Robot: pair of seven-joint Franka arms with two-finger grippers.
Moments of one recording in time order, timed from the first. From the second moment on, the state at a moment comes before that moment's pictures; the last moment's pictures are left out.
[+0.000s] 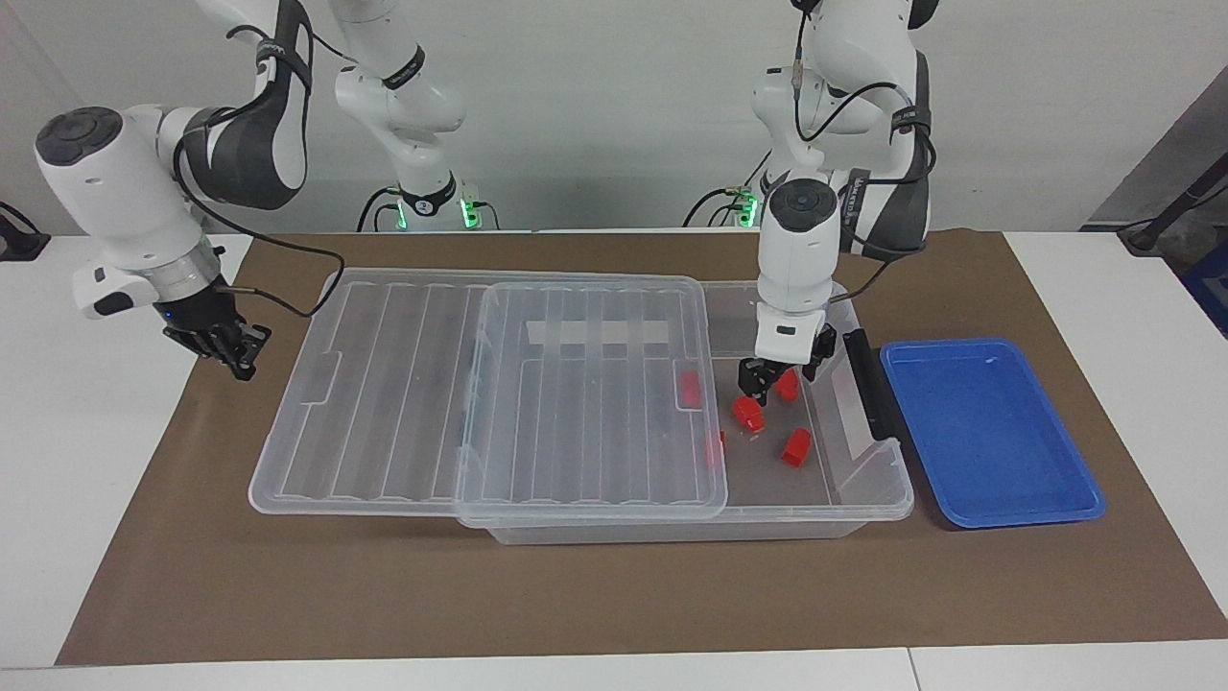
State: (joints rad) left arm -0.33 0.22 -0.08 -1.79 0.24 2.05 -0.88; right arm -0.25 0.12 0.08 -1.79 -0.04 2.01 0.04
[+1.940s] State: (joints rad) left arm -0.02 0.01 -0.07 -1.63 0.12 1.66 -0.18; right arm -0.02 0.13 0.10 -1.82 -0.03 1.99 0.04
